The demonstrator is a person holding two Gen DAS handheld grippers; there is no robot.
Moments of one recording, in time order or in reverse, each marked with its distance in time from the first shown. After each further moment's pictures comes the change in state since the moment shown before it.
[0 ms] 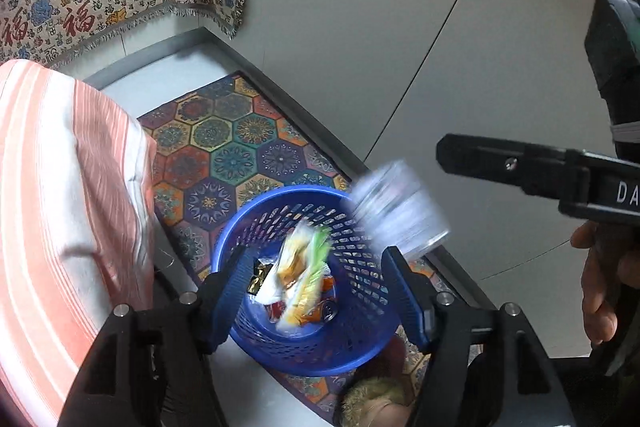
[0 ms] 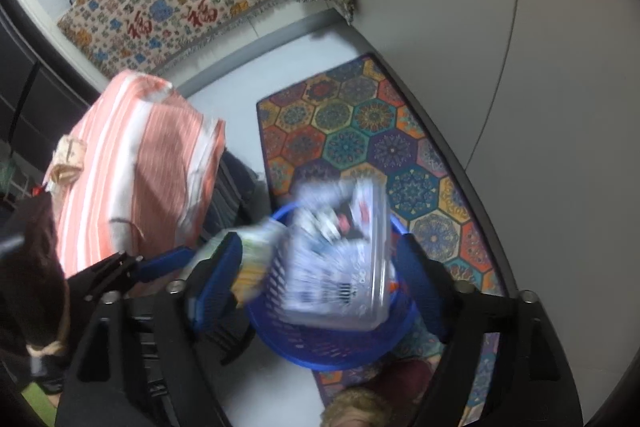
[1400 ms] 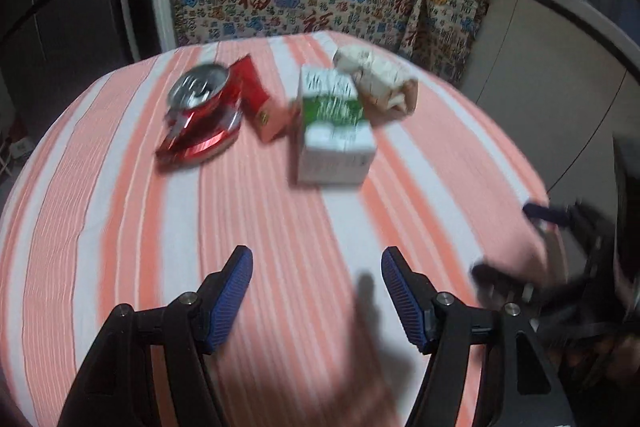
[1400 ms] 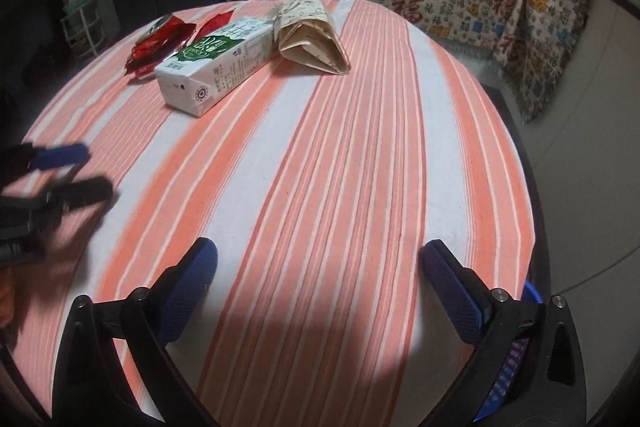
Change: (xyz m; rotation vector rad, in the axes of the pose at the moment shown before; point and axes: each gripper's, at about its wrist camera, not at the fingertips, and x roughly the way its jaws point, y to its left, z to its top) left arm -0.240 0.252 -0.143 -0.334 -0.214 0.389; right arm 0.074 0.321 -0.094 -0.606 -0.056 0.078
